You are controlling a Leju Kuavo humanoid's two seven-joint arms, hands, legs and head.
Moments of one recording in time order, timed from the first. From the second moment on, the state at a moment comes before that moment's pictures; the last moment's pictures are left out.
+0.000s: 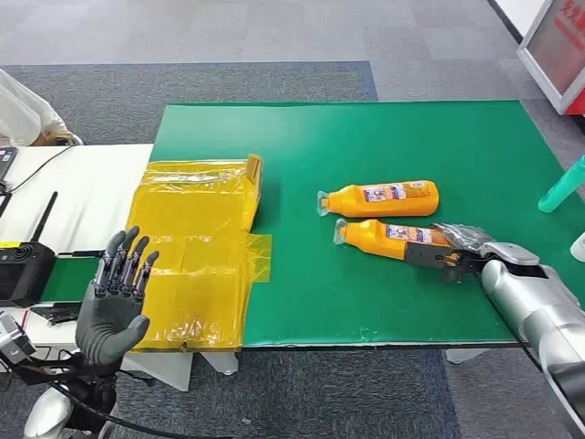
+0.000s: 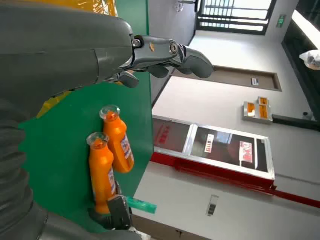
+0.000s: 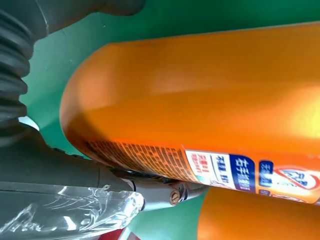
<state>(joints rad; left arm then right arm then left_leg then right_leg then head) 0.10 0.04 -0.19 -1.71 0.38 -0.38 -0.41 -0.82 -0.32 0.65 -0.41 0.73 0.08 -0.19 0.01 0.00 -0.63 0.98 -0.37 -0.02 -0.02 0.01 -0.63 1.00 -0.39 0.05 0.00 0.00</state>
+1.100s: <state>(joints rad) 0.11 0.05 -0.19 -1.71 0.38 -0.36 -0.41 -0.78 -0.31 0.58 -0.42 0.63 0.04 -0.28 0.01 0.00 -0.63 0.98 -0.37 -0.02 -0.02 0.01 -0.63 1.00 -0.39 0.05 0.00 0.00</state>
